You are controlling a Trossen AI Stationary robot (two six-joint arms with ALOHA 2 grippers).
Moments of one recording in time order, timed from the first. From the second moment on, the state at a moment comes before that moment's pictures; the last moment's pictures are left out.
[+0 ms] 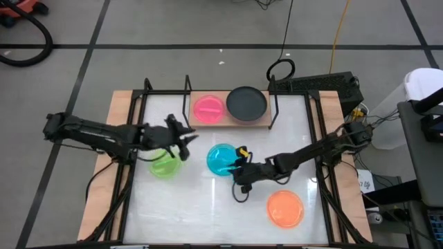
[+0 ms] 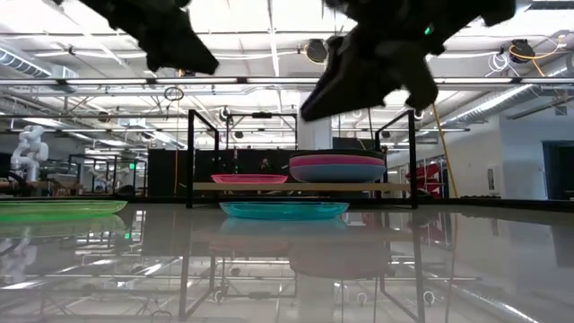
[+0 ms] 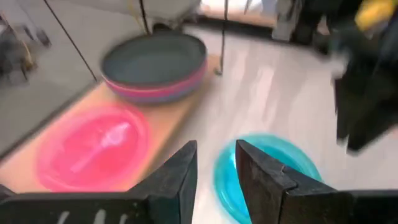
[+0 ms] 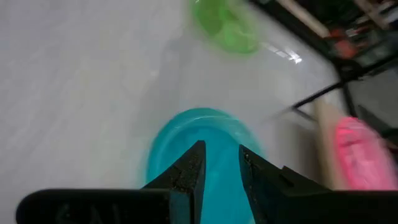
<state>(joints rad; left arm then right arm) -0.09 1.06 0.74 -0.19 -0.45 -0.25 0.31 1.65 0.92 0.06 0.44 -0.28</state>
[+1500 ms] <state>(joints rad) -0.34 1.76 1.08 -1.04 -0.18 -1.05 0.43 1.09 0.46 0.47 0.48 -0.06</state>
